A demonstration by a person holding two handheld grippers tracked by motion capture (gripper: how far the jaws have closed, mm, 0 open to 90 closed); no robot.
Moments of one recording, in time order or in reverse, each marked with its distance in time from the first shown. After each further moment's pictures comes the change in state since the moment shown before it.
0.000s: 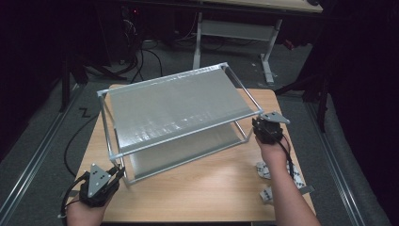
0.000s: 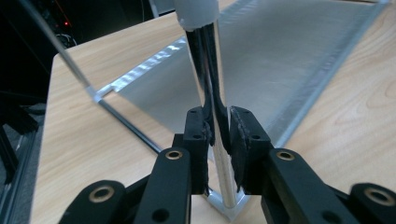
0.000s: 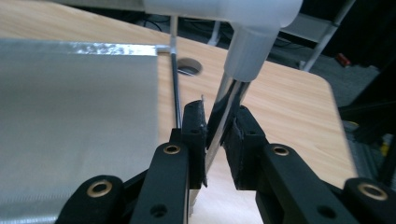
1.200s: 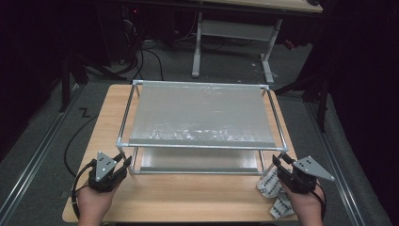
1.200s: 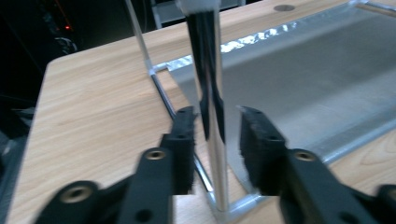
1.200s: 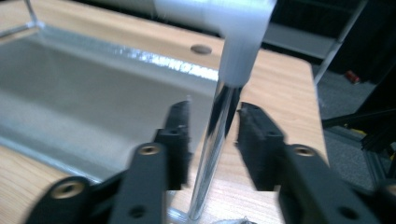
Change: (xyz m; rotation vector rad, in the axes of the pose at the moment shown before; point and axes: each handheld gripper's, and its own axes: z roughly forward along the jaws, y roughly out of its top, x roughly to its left) left arm 0.011 -0.001 0.025 -0.049 -0.012 -0.059; right arm -0.009 -0.081 -0.133 -0.139 0.073 0.020
